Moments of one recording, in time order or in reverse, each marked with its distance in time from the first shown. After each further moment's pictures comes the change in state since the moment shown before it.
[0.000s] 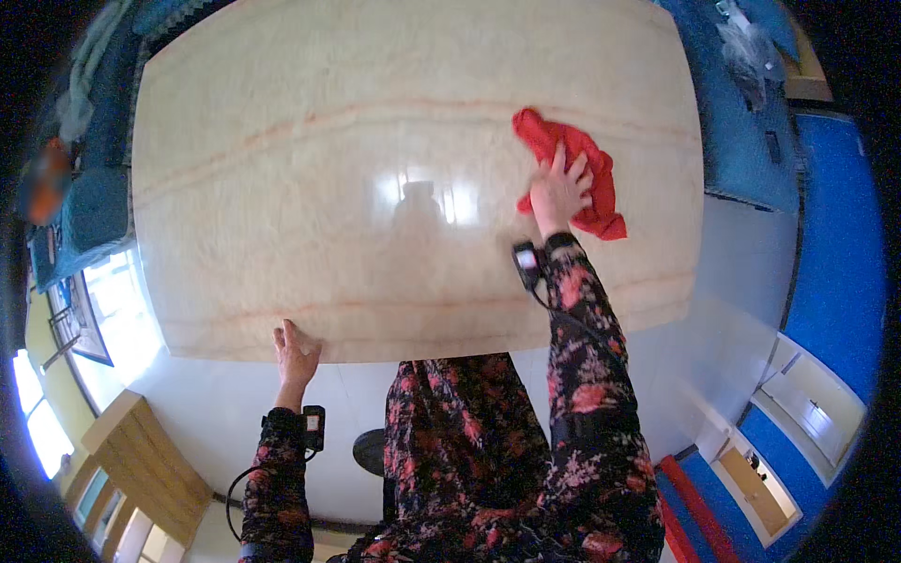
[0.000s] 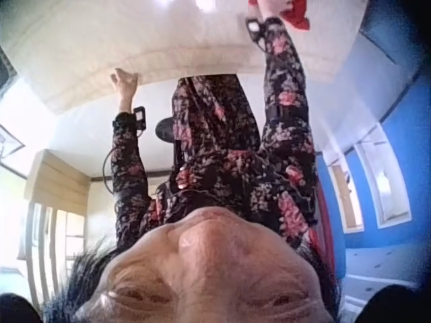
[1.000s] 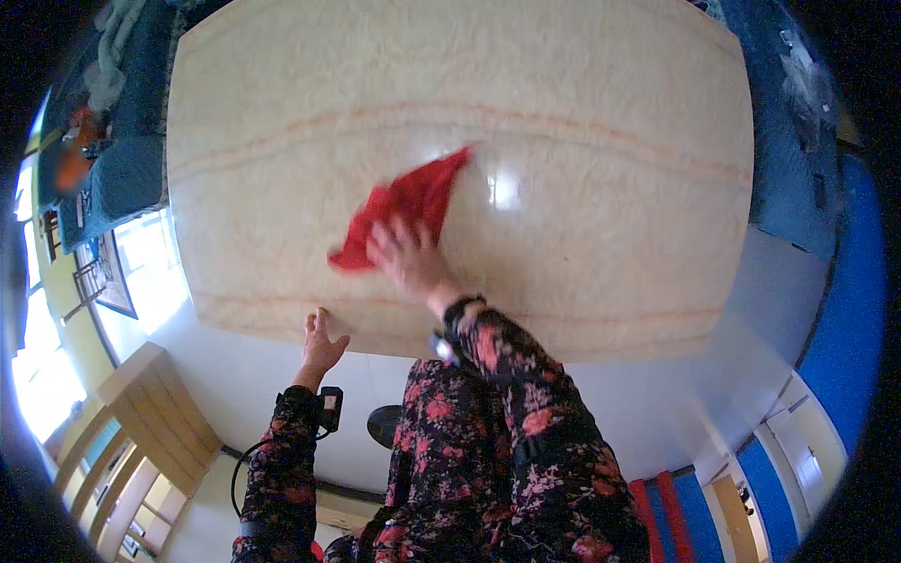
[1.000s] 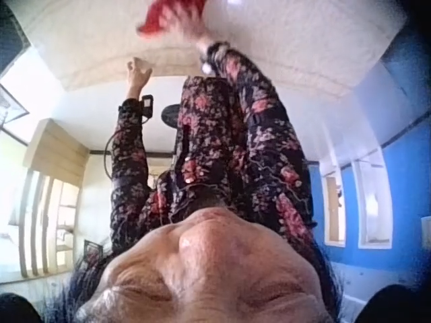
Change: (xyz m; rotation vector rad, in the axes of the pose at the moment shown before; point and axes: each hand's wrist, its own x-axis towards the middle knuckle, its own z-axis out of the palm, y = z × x) left_hand -0.011 0.002 -0.022 0.095 -0.182 -0.077; right_hand -0.204 -0.152 0.009 0.339 -0.138 -1.290
